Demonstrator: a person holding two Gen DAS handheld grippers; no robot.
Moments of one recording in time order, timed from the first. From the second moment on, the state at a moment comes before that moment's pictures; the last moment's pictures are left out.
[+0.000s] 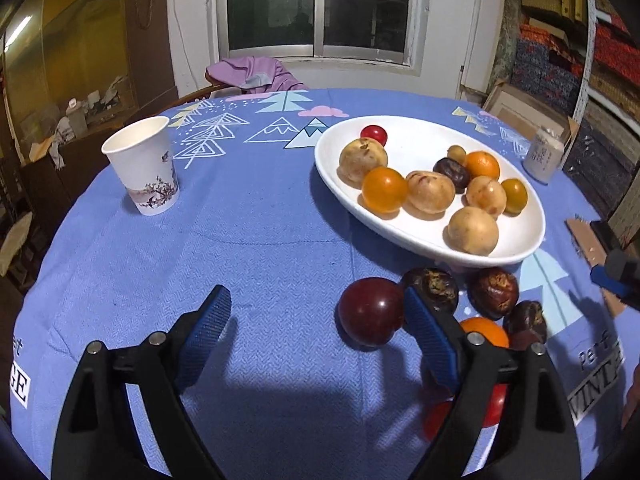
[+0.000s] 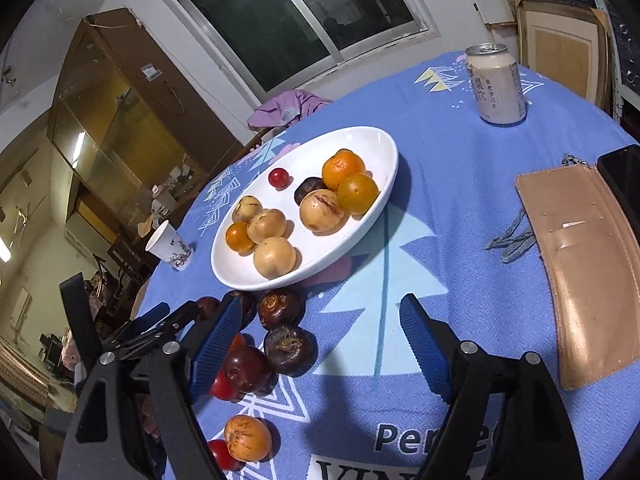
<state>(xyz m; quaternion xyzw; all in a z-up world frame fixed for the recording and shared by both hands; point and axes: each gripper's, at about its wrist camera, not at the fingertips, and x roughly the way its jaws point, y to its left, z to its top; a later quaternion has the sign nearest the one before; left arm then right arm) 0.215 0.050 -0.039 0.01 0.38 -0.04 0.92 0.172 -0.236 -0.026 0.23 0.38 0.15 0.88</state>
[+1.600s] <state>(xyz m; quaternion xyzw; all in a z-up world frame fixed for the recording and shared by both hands) 0.235 0.042 -0.063 0.00 0.44 -0.11 0.89 0.162 -0.158 -0.048 -0.03 0.41 0.17 0.89</state>
